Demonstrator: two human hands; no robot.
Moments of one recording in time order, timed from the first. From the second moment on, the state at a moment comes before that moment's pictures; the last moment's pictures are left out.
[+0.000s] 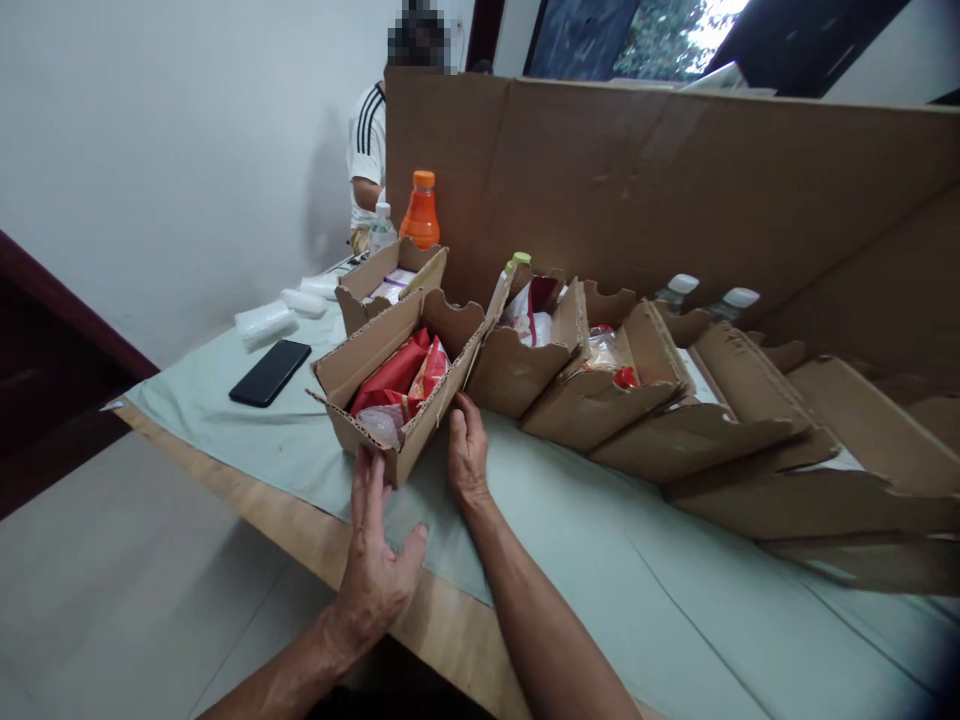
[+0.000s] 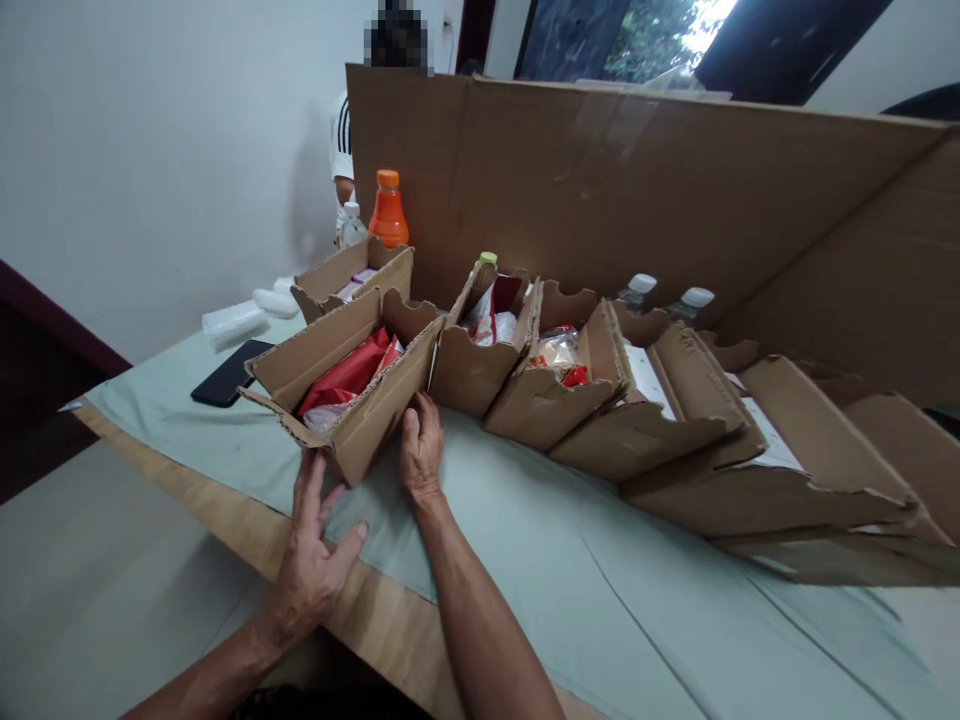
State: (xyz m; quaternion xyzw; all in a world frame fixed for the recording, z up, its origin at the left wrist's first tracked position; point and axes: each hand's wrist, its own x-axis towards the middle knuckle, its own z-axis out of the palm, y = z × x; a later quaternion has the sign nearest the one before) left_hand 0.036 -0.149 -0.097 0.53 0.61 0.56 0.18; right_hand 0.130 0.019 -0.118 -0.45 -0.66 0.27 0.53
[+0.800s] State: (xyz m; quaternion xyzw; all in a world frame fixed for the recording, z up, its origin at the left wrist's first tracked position) left_hand 0.031 -0.155 -0.130 0.52 0.61 0.56 0.20; right_hand 0.126 -0.011 -0.100 -0.38 -0.81 0.11 0.43
